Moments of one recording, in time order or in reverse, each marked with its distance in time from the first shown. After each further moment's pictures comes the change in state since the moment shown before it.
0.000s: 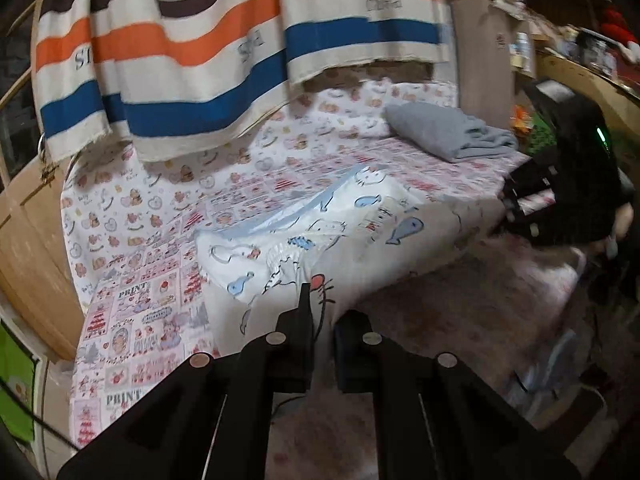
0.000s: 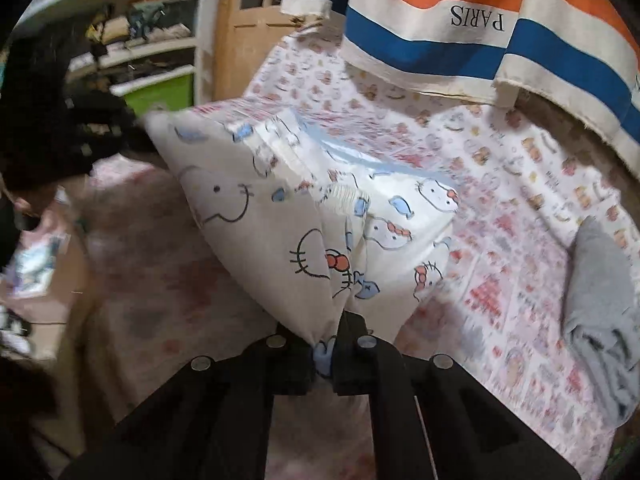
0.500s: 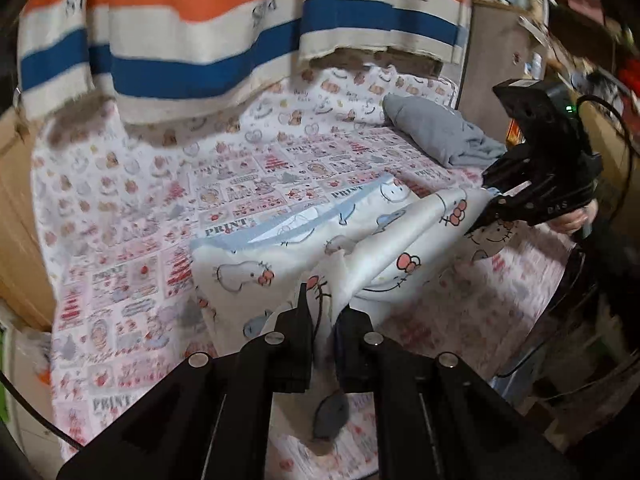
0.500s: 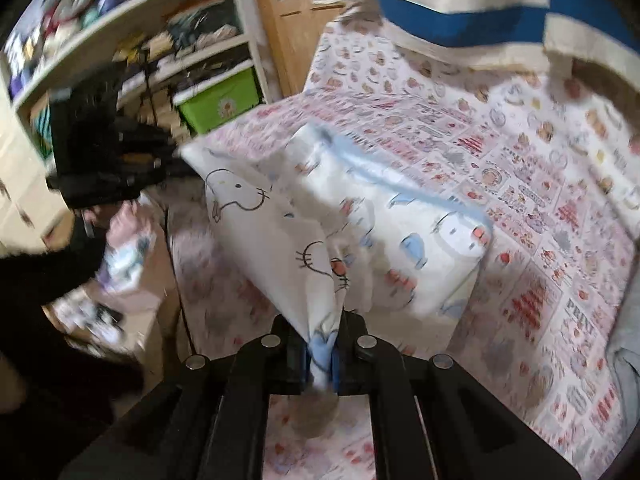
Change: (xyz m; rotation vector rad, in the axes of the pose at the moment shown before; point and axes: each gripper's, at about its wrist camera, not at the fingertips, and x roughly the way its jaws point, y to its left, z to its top) left arm 0.033 0.052 0.039 -0.149 0.152 -0.145; right arm 0.025 -0.062 0.048 0.101 0.161 0.373
